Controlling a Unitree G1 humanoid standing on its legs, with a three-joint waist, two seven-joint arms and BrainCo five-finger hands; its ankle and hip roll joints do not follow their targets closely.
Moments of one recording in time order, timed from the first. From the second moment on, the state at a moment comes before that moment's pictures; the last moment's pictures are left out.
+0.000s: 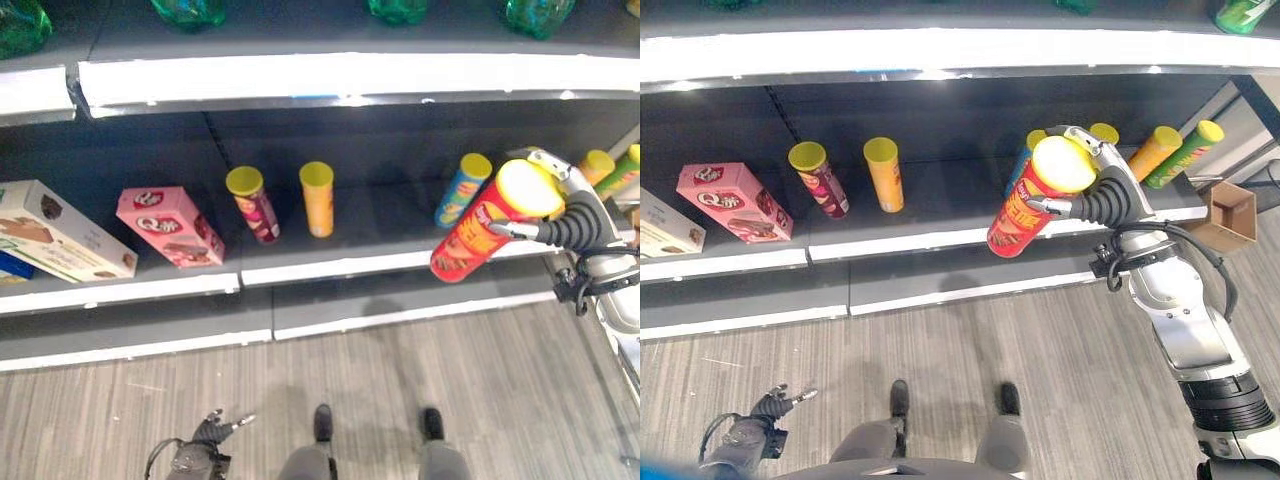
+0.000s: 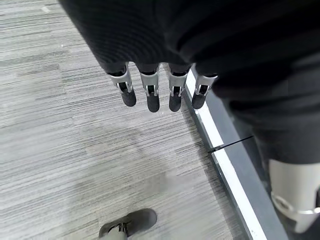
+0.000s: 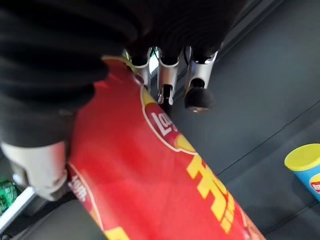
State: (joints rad) left arm -0.04 0.37 -0.09 1.15 -0.06 -0.08 0.06; right arm -0.20 -0.83 -0.01 -0.26 0.04 -0.19 -0.05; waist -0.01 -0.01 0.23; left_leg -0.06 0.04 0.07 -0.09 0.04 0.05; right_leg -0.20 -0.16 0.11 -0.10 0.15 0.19
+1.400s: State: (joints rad) left arm -0.02 0.29 -0.20 0.95 -0.07 -0.09 0.15; right arm -0.69 -0.71 0.29 0.34 -0.53 0.01 -0.49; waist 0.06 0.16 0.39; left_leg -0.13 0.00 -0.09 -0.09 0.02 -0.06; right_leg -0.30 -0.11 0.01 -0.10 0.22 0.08
